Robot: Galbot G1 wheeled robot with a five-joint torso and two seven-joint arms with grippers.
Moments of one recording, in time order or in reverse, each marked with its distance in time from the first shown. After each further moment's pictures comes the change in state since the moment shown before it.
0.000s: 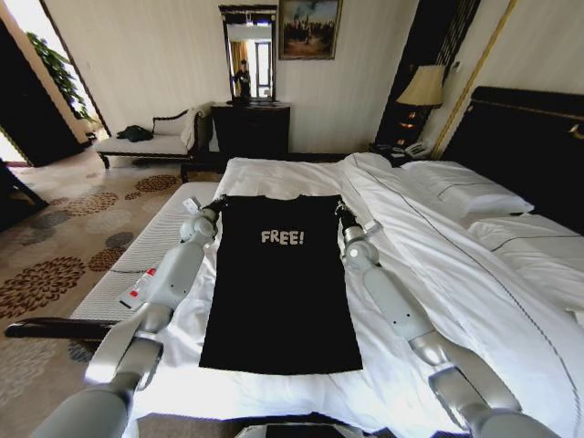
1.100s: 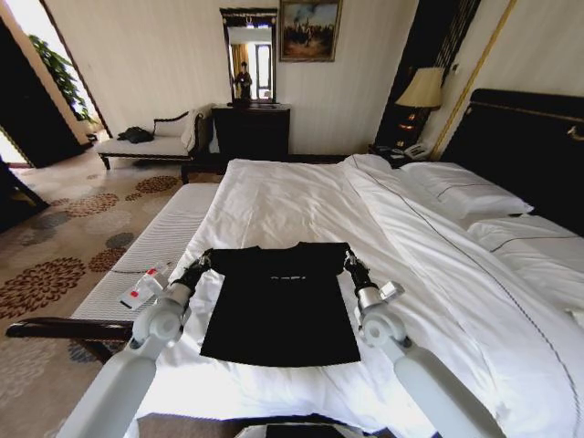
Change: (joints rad) left arm 1.027 0.191 -0.315 -0.837 0.033 -0.022 -0.034; right arm -0.747 -0.143 0.138 0.546 -0.146 0.011 0.171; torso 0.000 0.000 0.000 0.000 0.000
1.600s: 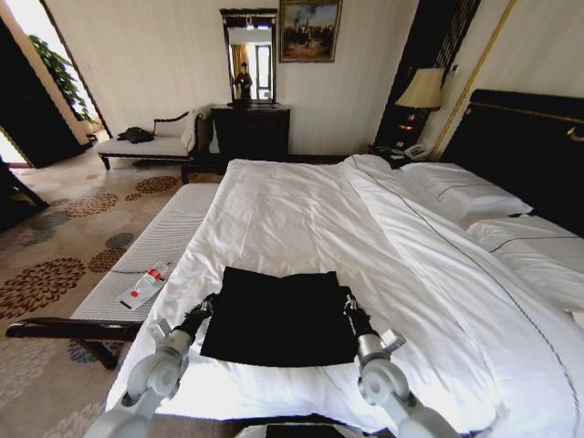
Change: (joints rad) left arm 0.235 -0.035 0.002 -0.014 0.118 -0.007 0.013; right arm -0.297 0.102 0.039 0.036 -0.101 0.038 0.039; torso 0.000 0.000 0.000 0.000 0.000
